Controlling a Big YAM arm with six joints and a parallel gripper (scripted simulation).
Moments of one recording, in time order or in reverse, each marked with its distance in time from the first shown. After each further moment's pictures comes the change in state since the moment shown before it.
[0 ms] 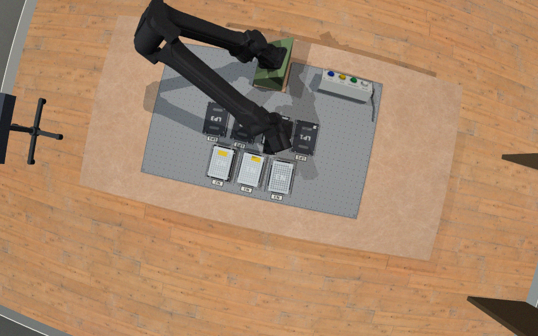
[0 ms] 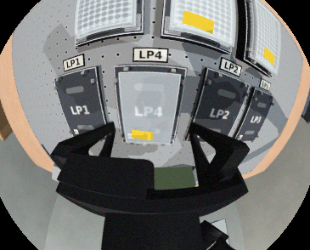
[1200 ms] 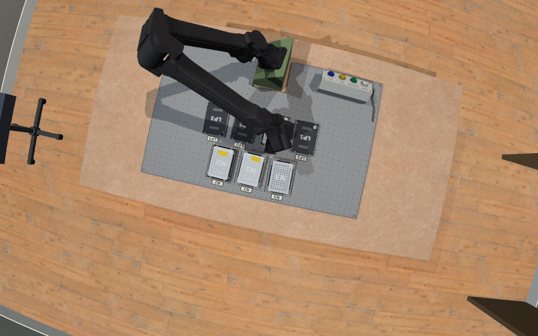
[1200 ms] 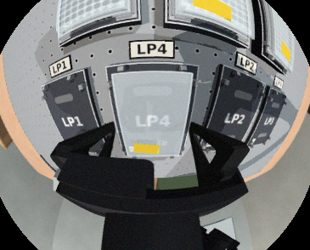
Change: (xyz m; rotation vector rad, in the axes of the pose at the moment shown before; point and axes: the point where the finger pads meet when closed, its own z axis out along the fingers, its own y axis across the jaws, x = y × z) arm 0.005 0.007 0.037 0.005 0.000 0.053
